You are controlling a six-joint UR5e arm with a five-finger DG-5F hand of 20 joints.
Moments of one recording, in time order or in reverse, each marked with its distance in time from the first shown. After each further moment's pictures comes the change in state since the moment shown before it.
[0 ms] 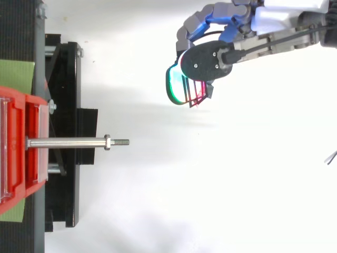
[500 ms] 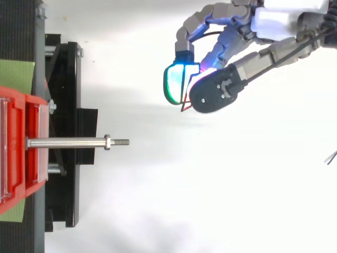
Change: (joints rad) arm 0.001 0.000 0.000 0.000 -0.001 0.003
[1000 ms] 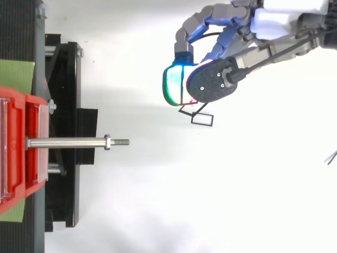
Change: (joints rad) arm 0.001 0.000 0.000 0.002 -0.001 0.001
